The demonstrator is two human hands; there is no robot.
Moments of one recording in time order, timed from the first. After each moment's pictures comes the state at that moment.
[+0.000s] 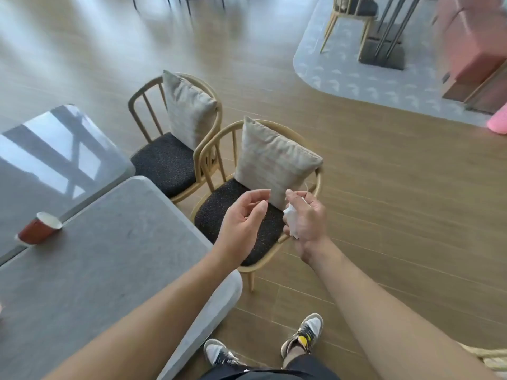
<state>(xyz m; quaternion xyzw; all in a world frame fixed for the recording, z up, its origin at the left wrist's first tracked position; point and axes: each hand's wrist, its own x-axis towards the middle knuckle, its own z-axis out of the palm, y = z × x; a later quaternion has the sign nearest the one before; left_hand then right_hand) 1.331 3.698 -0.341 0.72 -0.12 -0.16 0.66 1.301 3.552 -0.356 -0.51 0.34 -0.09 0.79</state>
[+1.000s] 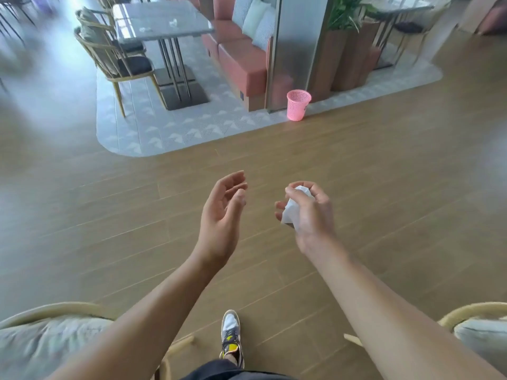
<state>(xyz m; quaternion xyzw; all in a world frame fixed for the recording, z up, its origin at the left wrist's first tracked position) 1.392 3.071 -0.286 0.58 -0.38 -0.29 0.66 1.259 2.974 -0.287 -0.38 0.46 -0.44 0.67</state>
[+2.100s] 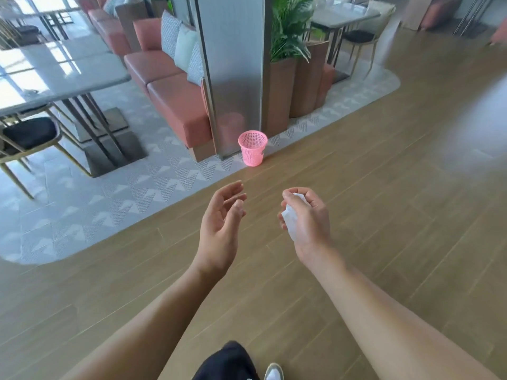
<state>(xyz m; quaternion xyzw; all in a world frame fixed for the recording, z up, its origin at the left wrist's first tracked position) 1.480 2.332 -0.274 0.53 -0.44 -0.35 0.63 1.333 2.260 -0.279 -0.37 0.50 -0.50 0.61</state>
